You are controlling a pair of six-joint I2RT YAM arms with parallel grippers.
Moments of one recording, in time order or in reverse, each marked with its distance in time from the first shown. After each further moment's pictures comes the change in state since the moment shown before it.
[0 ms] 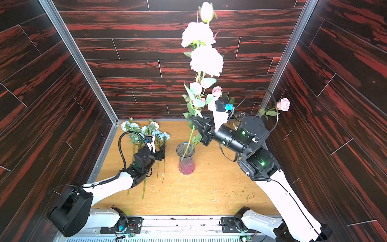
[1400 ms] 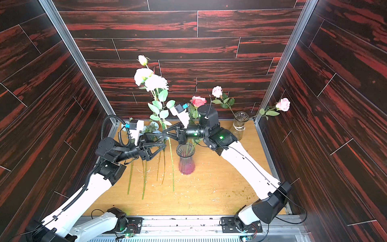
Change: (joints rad) left arm 0.142 -0.276 0.287 -0.005 1.211 -0.460; right arm 0.019 0.376 0.075 0.005 -0.465 0.125
